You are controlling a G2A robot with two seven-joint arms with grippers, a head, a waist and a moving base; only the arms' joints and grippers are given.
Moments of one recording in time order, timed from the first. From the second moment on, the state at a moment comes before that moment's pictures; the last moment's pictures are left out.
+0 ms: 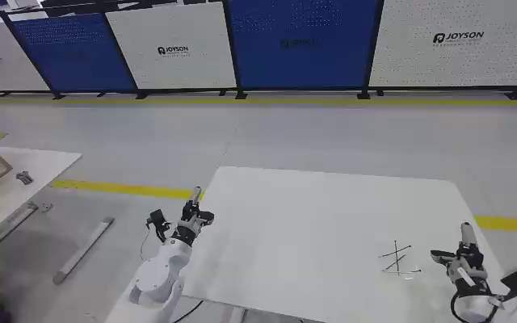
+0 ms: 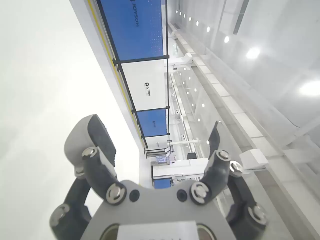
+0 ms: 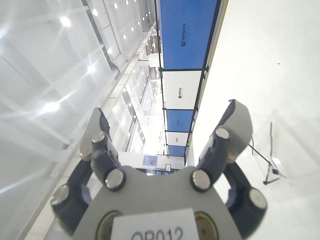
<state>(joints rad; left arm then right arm) 1.73 -1.15 -1.60 -1.80 -0.42 0.00 0.00 -1.73 -1.15 1.60 -1.80 0.42 0.00 0.00</state>
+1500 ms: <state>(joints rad) 1.73 -1.15 -1.60 -1.80 -0.42 0.00 0.00 -1.51 -1.03 1.81 -1.68 -0.08 0.04 1.11</state>
